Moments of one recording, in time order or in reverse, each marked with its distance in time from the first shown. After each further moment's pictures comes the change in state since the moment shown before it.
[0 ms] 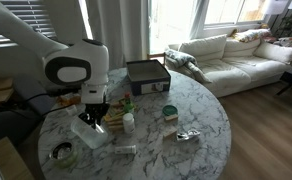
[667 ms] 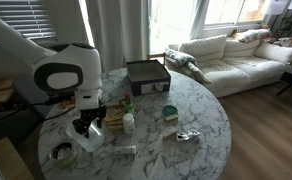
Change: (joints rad) arm -0.024 -0.048 0.006 -0.099 -0.097 0.083 -0.022
